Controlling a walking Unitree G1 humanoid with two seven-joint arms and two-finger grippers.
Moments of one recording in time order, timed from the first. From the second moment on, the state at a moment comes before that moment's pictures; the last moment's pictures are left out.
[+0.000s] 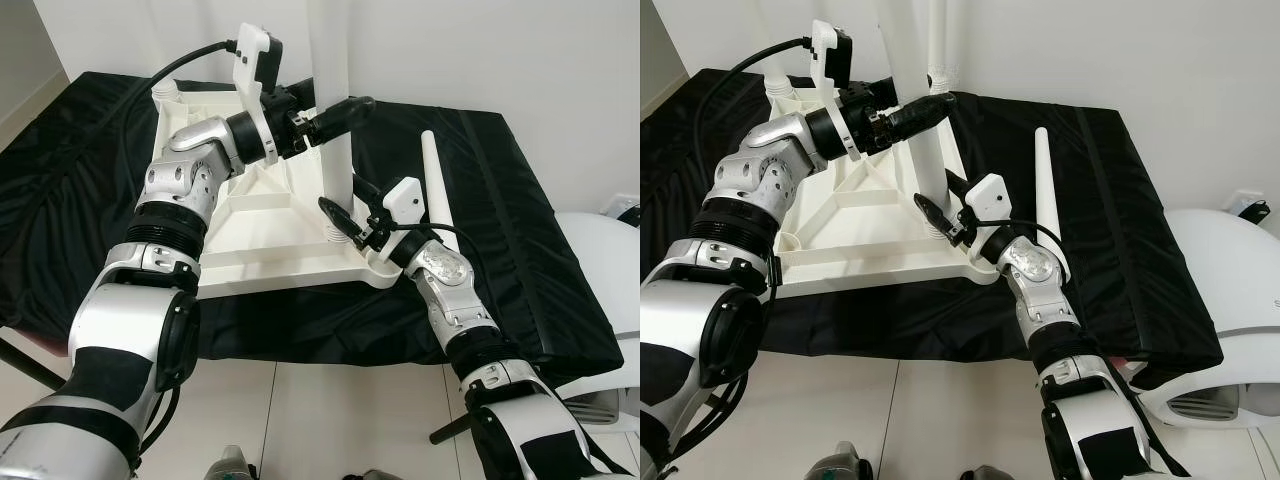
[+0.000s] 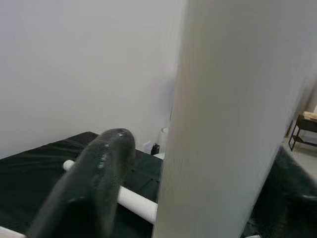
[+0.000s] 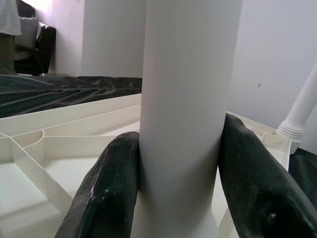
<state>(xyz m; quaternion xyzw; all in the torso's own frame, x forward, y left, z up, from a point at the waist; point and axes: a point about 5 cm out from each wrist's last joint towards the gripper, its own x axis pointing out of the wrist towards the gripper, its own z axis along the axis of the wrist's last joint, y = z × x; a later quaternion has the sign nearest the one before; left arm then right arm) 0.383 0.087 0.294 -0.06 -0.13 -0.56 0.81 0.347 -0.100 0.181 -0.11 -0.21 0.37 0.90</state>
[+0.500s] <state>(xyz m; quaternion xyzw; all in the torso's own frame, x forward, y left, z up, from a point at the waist) 0.383 0.088 0.296 -0.07 -0.13 -0.56 0.81 0.347 -0.101 0.181 -0.10 -0.20 0.37 0.90</state>
